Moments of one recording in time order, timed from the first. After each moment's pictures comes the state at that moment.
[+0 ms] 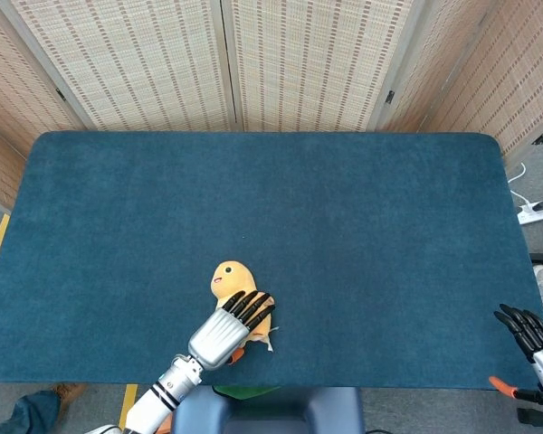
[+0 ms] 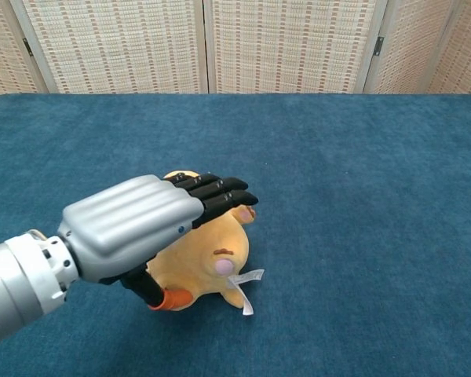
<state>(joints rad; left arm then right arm) -0.45 -1.71 -0.13 -1.75 1.48 0.92 0.82 -0.03 -1.25 -0.21 -0.93 -1.69 1.74 0.72</state>
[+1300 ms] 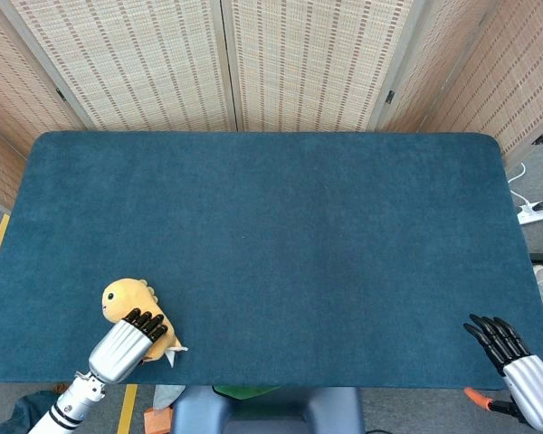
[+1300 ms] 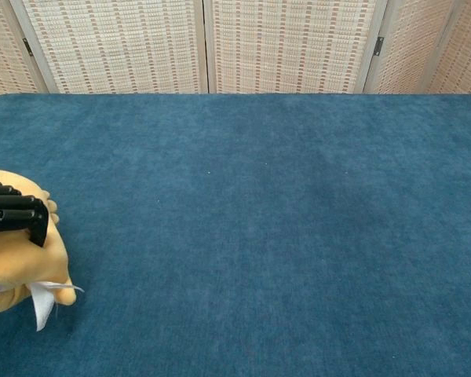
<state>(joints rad) -0.32 -1.49 0.18 -1.27 1.87 1.52 0.33 -0.05 -1.21 -0.20 -1.18 -1.83 1.75 0.43</state>
